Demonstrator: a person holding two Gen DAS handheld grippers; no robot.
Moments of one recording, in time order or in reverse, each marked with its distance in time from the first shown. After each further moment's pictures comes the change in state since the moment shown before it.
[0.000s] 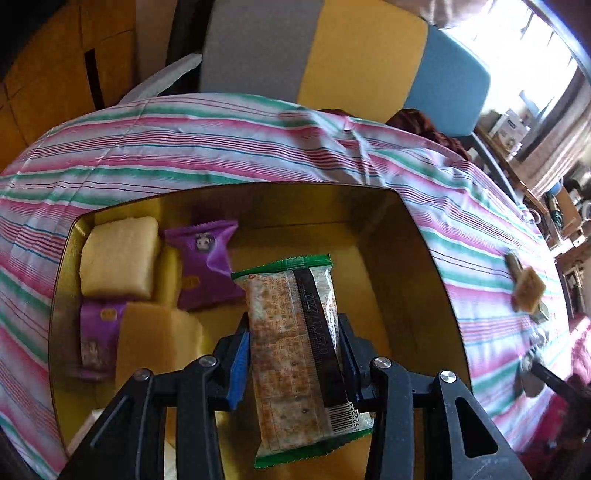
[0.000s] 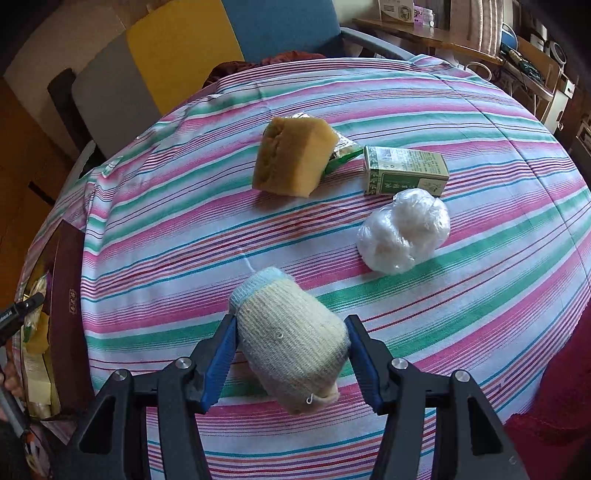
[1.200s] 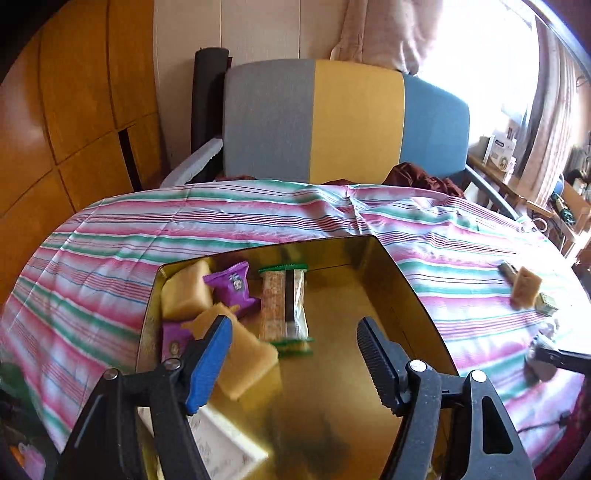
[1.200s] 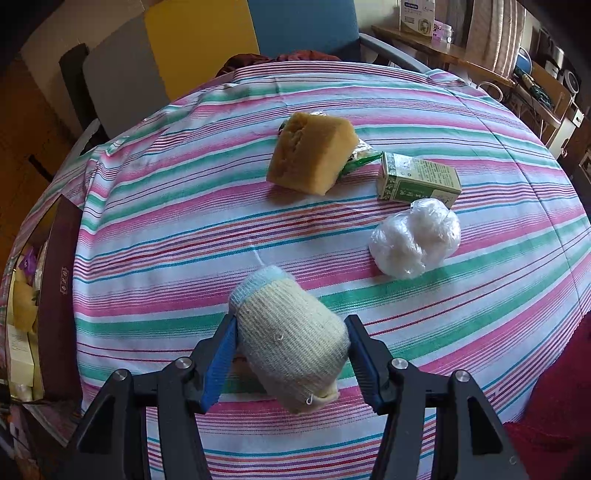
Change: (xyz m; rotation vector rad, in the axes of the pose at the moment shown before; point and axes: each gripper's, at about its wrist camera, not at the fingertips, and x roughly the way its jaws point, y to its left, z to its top) left arm -0.098 -0.014 -0.056 0.091 -0.326 0.131; right arm 0.003 0.017 -0.002 -0.087 0.002 -0.052
